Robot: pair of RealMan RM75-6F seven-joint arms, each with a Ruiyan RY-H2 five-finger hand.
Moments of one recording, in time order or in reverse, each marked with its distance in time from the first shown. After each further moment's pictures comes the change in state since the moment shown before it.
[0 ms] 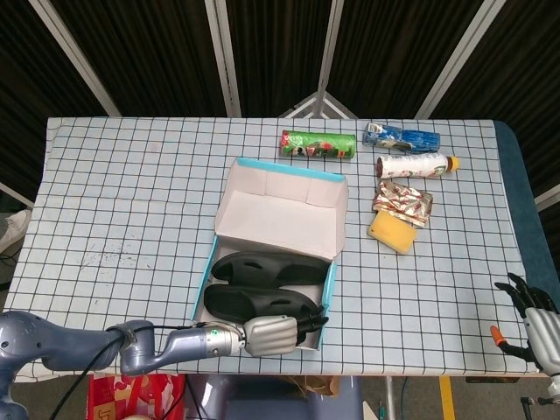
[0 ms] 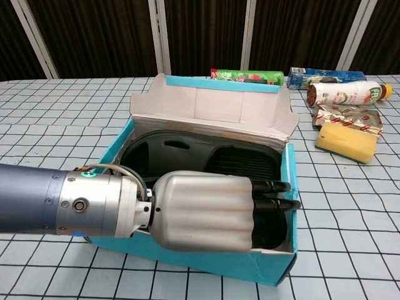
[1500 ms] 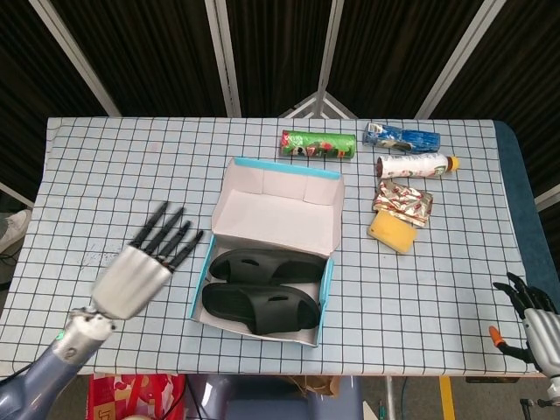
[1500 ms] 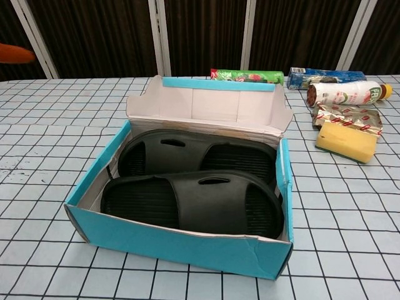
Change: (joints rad) left arm 0.561 0.532 -0.041 -0.461 -0.128 0.803 -0.062; right arm -0.007 -0.002 -0.003 -0.006 -0.030 0.028 -0.004
